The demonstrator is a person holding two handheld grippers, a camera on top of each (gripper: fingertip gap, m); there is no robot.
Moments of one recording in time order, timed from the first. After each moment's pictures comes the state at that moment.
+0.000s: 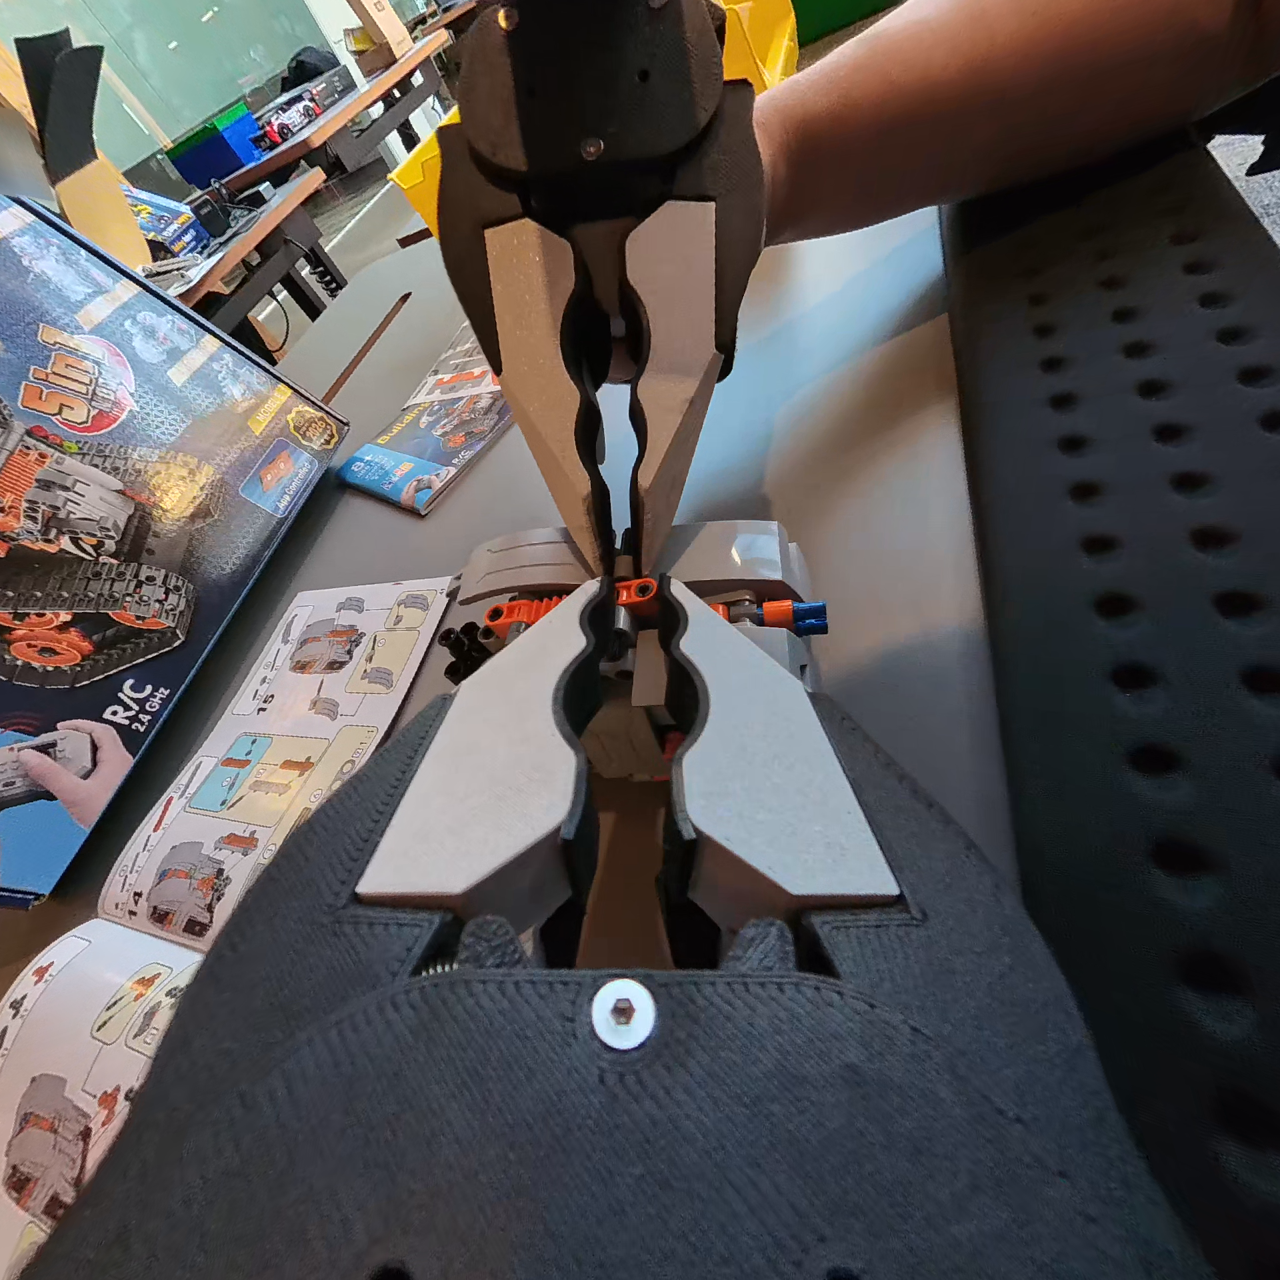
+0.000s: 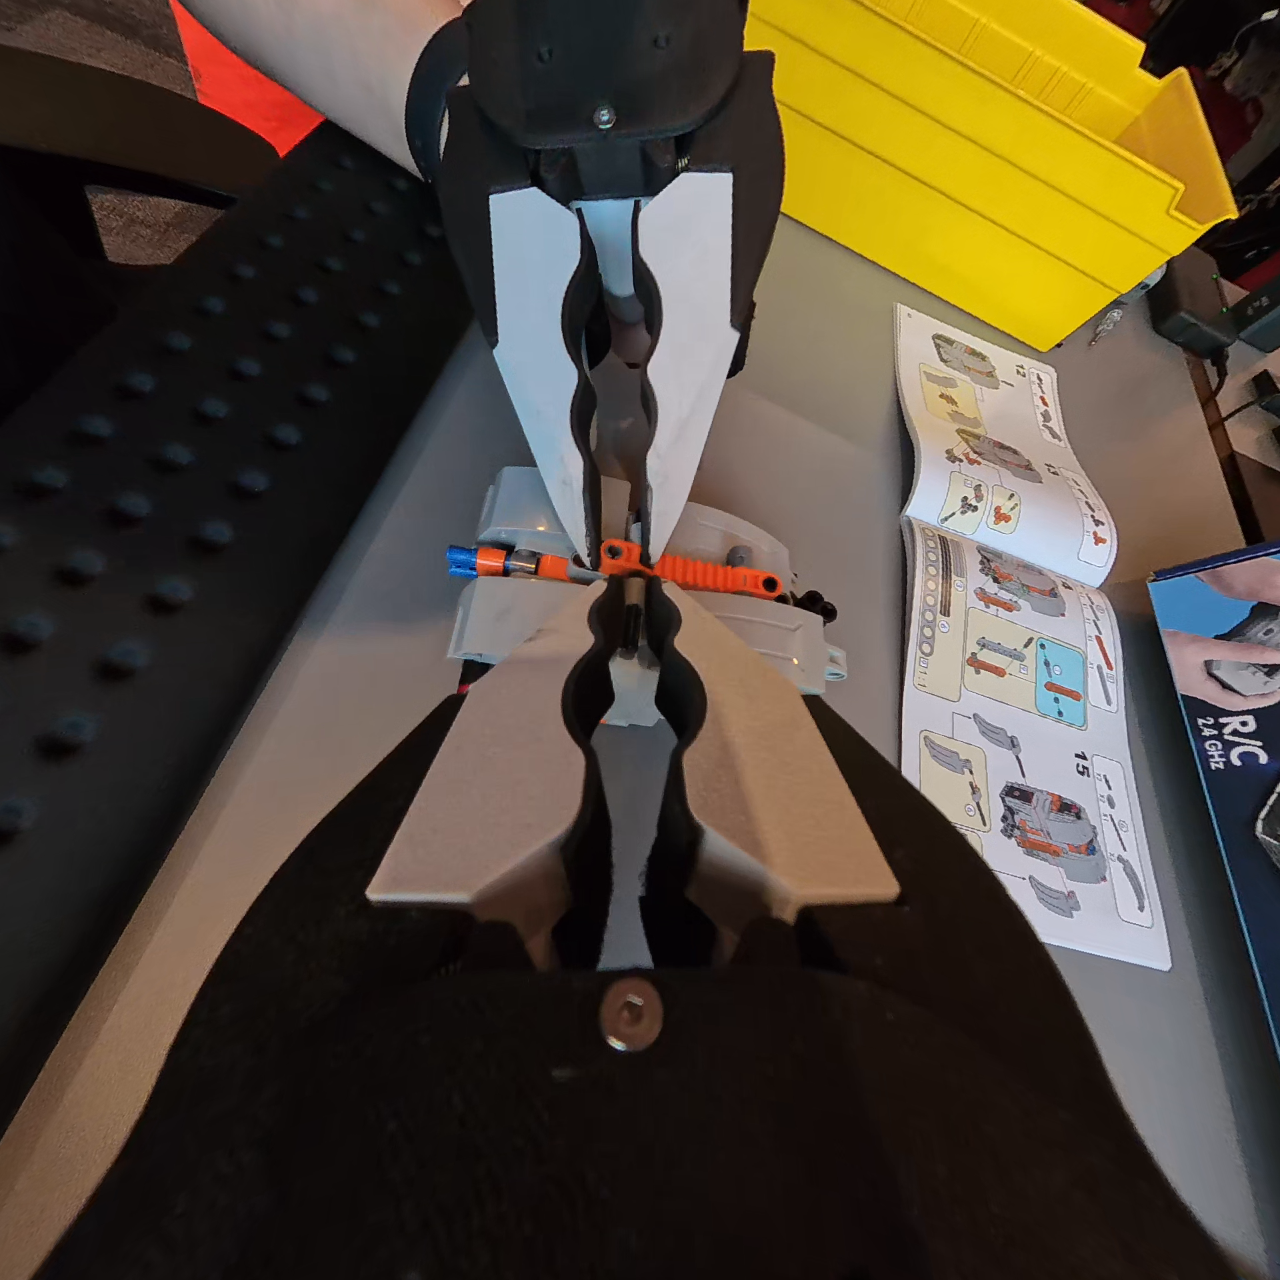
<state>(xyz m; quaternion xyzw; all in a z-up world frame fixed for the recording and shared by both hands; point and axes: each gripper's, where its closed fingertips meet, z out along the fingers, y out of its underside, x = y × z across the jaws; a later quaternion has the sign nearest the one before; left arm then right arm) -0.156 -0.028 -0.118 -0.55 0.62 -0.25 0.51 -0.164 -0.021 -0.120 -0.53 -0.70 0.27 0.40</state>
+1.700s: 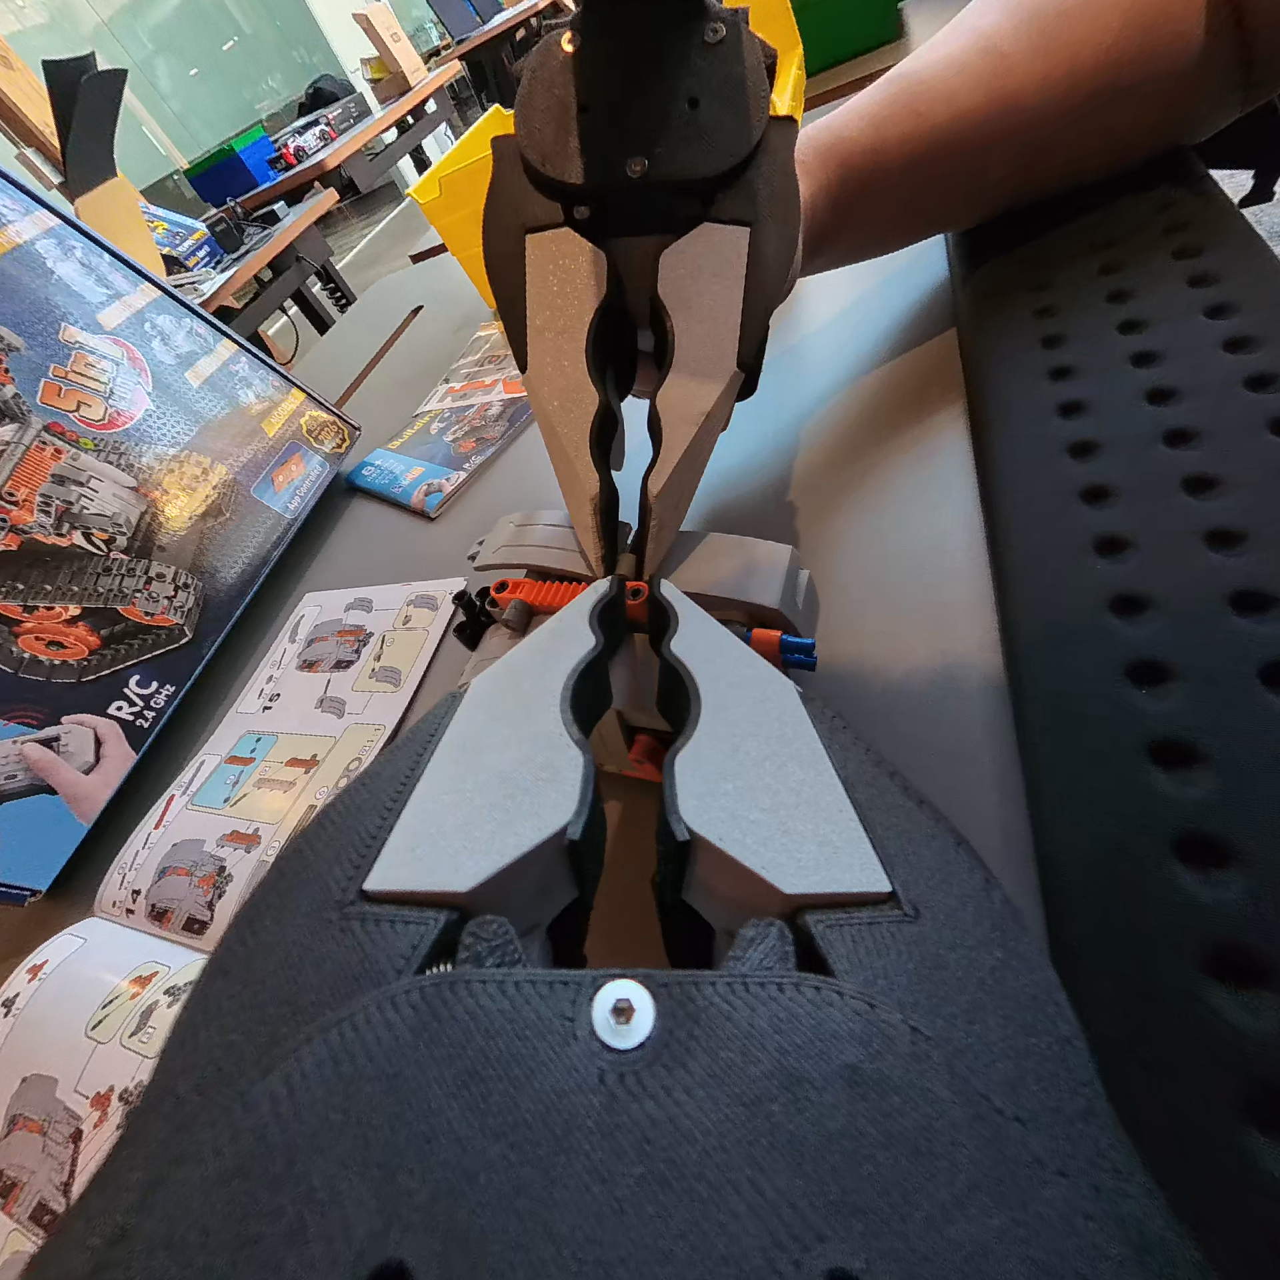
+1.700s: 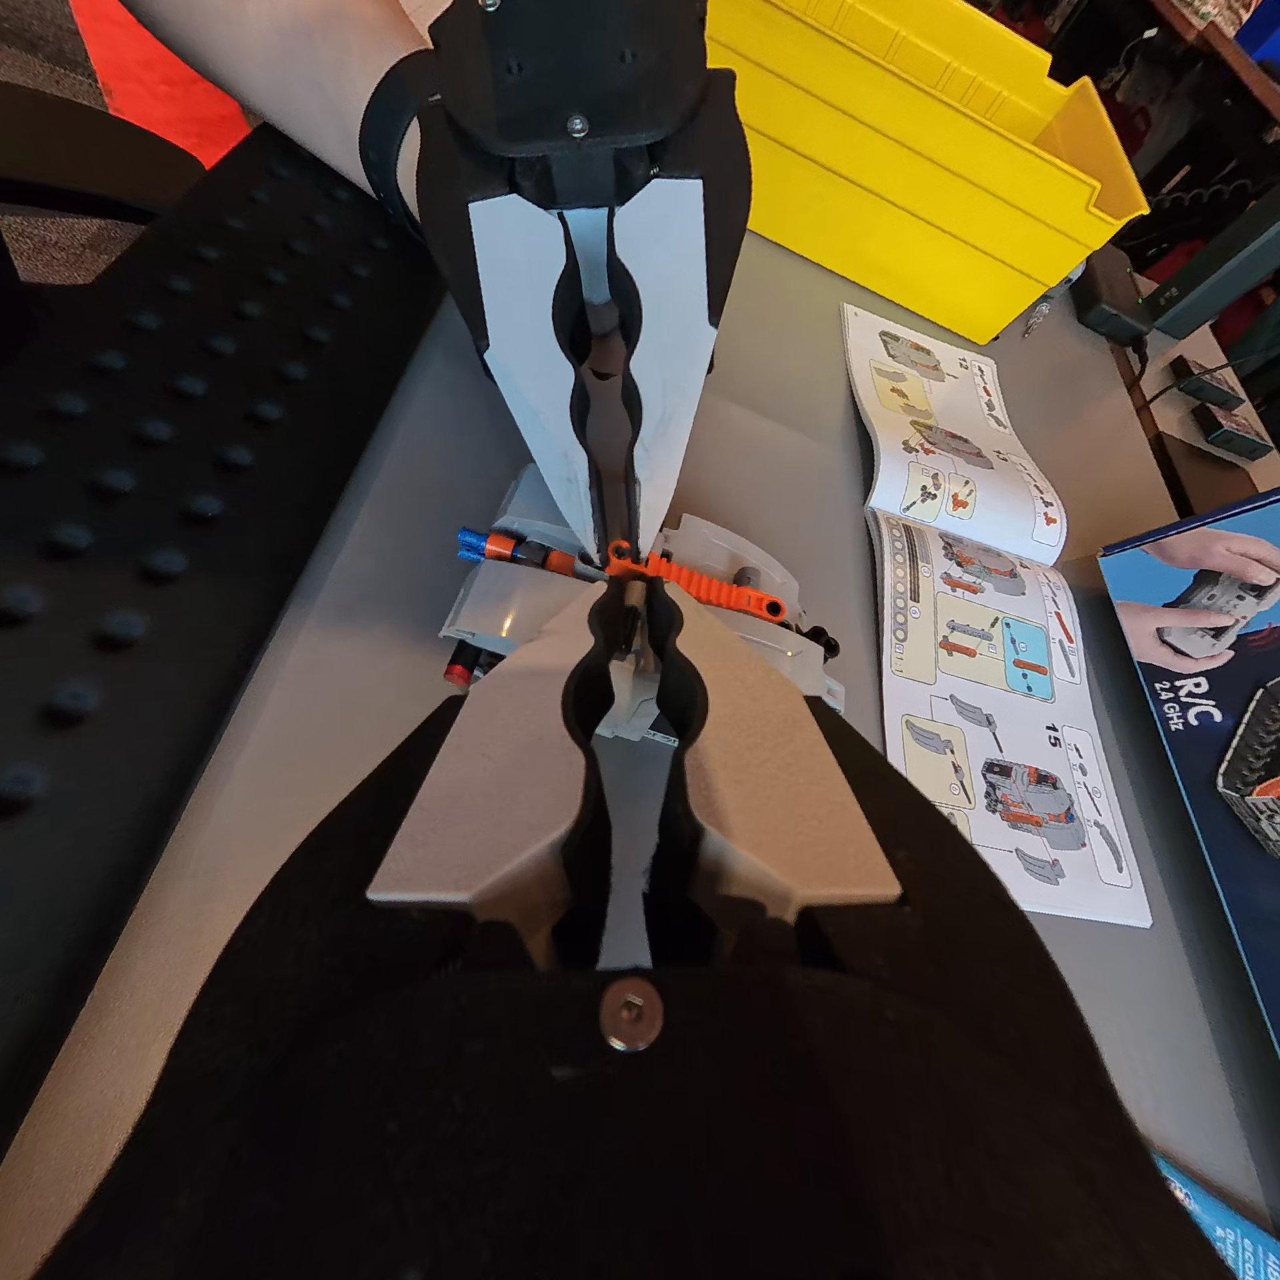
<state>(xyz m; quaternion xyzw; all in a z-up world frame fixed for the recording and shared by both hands) -0.159 -0.023 -0.117 -0.54 0.61 -0.26 0.52 -0.165 -0.015 -0.120 -0.55 -0.67 0.26 0.43</state>
